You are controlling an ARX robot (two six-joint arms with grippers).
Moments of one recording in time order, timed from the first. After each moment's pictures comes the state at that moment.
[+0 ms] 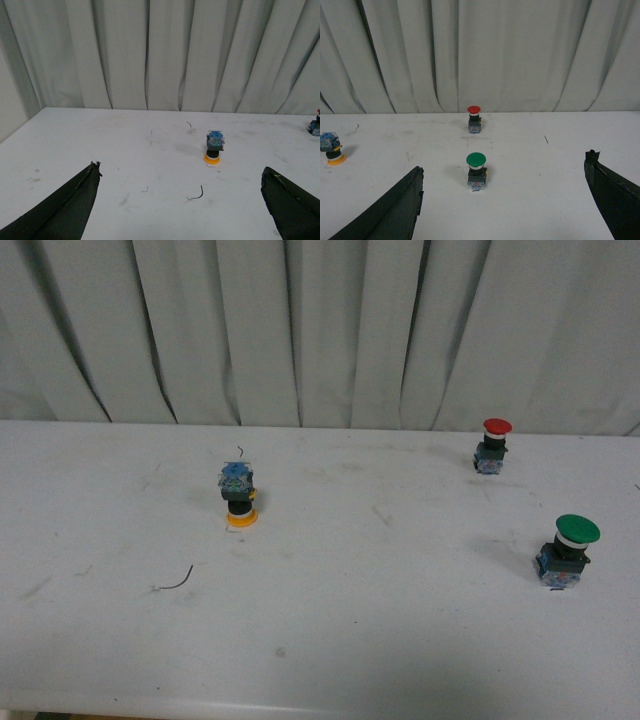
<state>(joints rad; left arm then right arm) 0.00 0.01 0.01 0.00 0.00 0.00 0.00 0.00 0.01 0.00 0.00 -0.01</state>
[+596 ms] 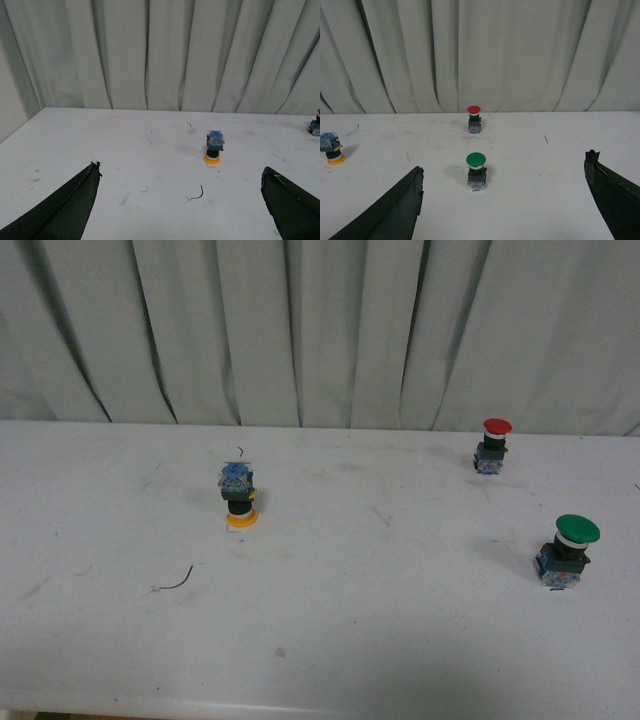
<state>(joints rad) 0.00 0.01 0.01 0.00 0.00 0.00 0.00 0.00 0.01 0.00 0.00 -0.01</state>
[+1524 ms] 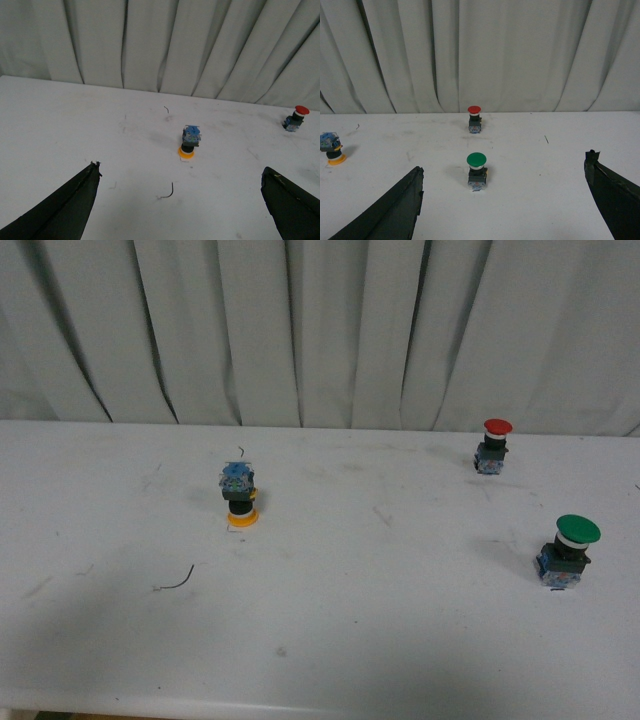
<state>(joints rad) -0.09 0.70 0.27 0.26 -0.01 -0.13 0.00 0.00 0.01 0.00 0.00 -0.01</state>
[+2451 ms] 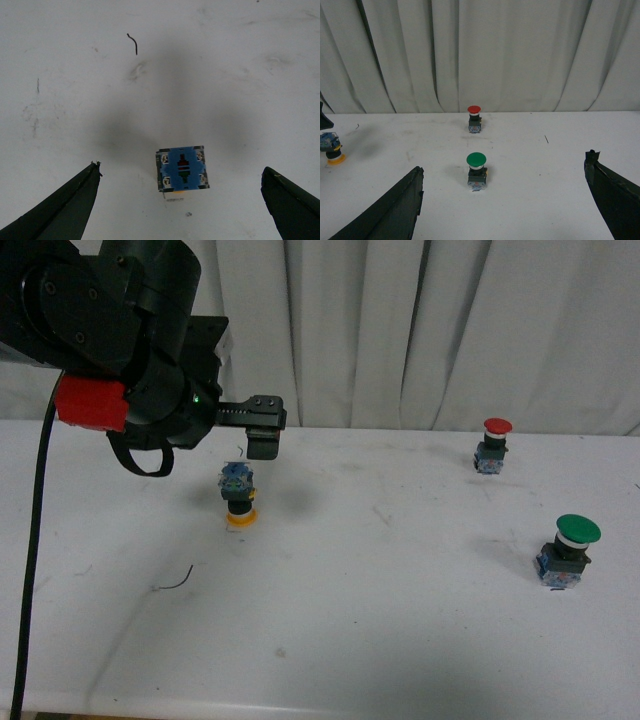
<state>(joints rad) -0.24 2.13 1.39 0.02 -0.10 -0.08 0.00 0.00 0.01 0.00 0.00 -0.01</state>
